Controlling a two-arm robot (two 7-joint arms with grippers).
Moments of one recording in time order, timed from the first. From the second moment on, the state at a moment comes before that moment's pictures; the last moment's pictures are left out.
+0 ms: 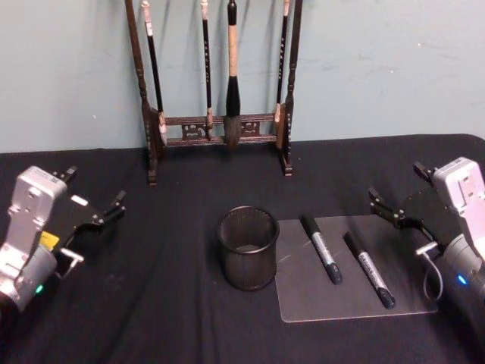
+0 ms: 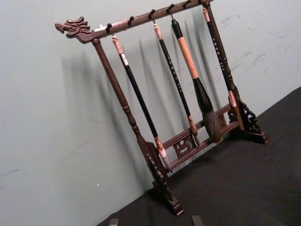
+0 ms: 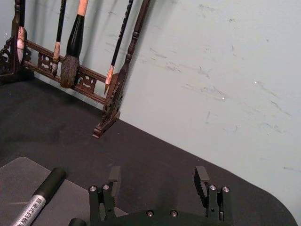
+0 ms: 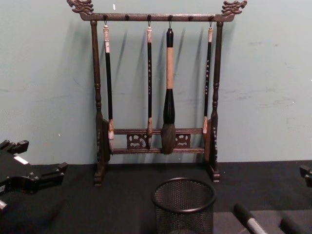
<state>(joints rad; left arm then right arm) -0.20 0.60 0.45 -1.41 -0.25 -0.12 0.03 0.20 0.60 -0.45 -1.41 0.25 -0.12 -0.03</state>
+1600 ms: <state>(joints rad) -0.20 0.60 0.45 -1.41 -0.25 -0.12 0.03 0.07 0.56 -0.36 -1.56 0.34 0.01 -0.01</state>
